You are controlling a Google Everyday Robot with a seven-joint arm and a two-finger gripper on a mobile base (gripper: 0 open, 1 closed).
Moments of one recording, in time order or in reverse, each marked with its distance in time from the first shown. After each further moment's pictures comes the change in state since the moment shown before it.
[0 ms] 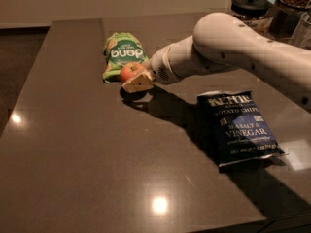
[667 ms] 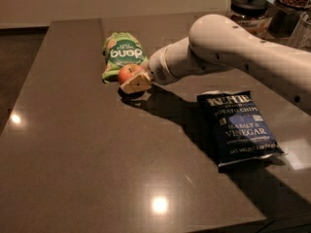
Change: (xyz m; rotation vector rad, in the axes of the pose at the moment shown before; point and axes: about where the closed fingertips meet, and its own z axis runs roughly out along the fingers) arm -0.001 -0.001 0.012 0.000 0.007 0.001
